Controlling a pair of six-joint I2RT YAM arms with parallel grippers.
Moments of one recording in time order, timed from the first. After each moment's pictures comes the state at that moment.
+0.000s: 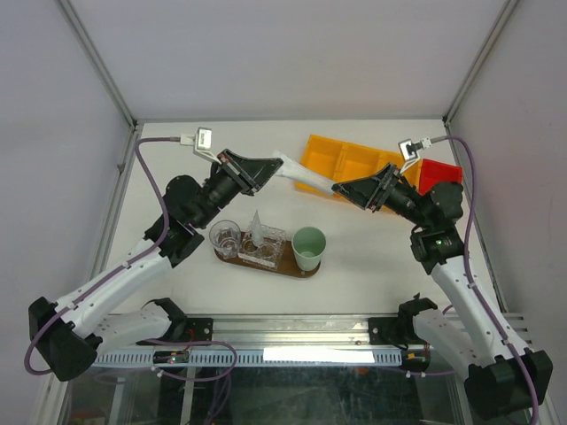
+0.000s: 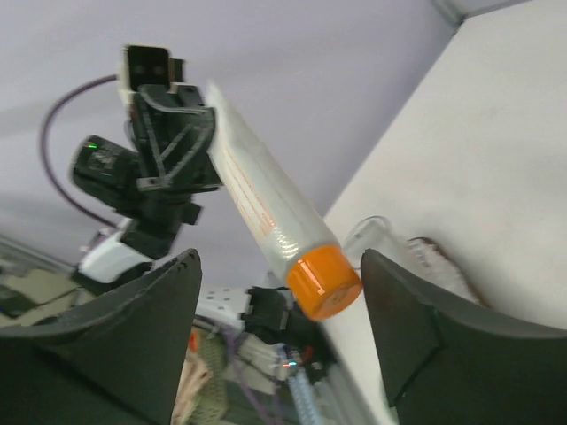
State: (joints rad) left arm -0.72 1.03 0.88 0.38 0.03 -0.96; right arm 0.26 0.82 0.68 0.37 -0.77 1.11
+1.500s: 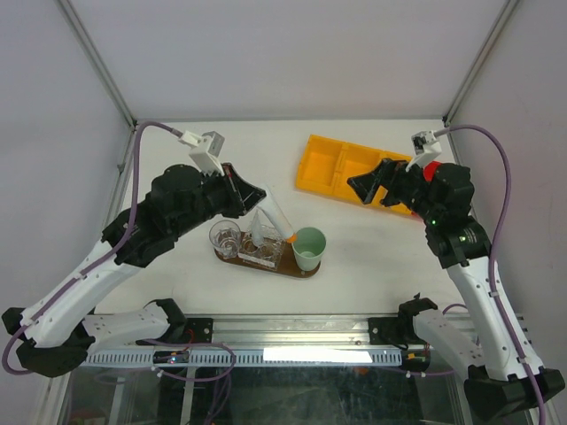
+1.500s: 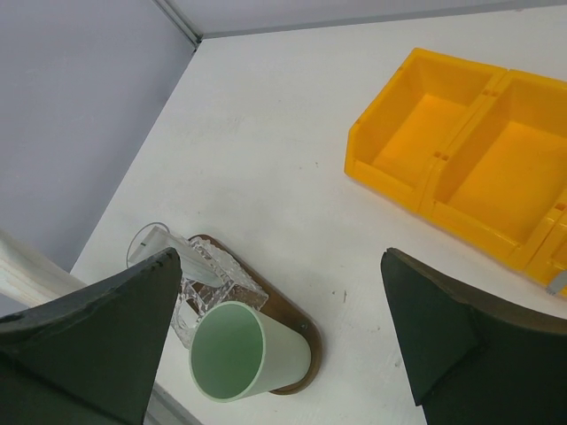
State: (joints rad) left arm -0.85 0.98 1.29 -0.57 -0.10 -0.70; right arm 0.25 0.82 0.99 -0.40 -0.34 0.40
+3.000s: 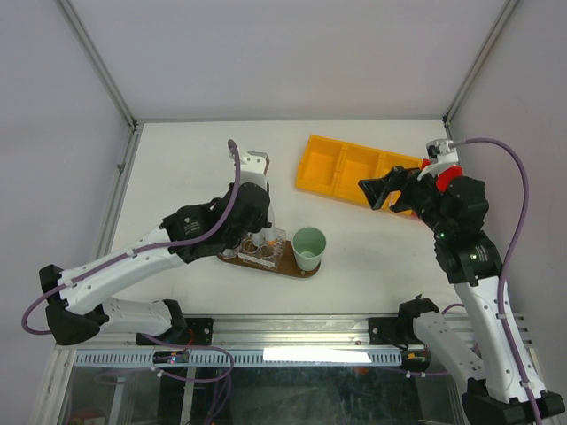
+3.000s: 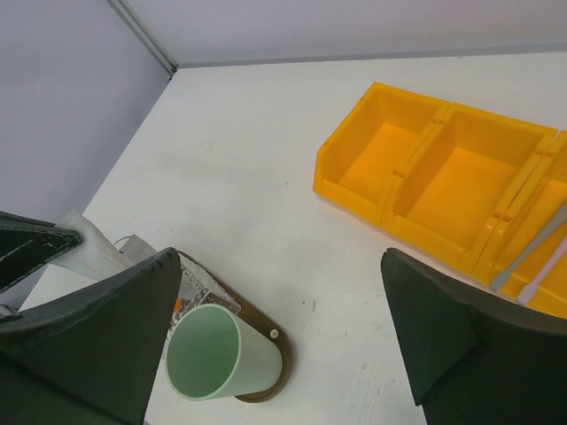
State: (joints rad) left arm -1.09 1.20 1.30 -0.69 -0.63 -0.56; right arm 0.23 0.71 0.98 -0.43 -0.28 0.33
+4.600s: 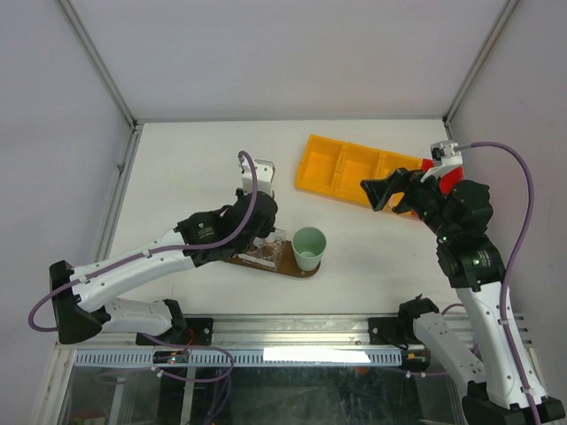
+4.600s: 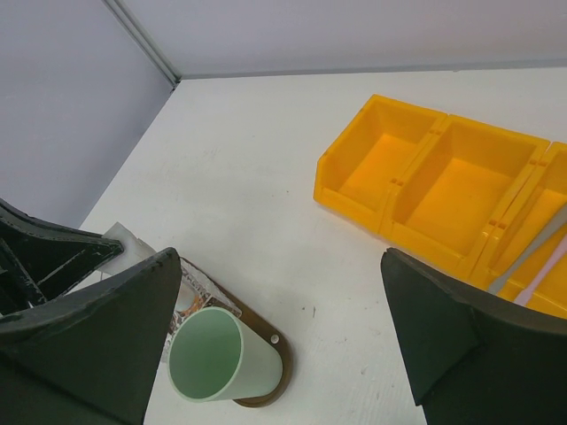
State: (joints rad) left arm -1.09 1.21 1.17 -0.56 -0.68 -0.53; right arm 0.23 0.68 0.98 -0.42 -0.27 0.33
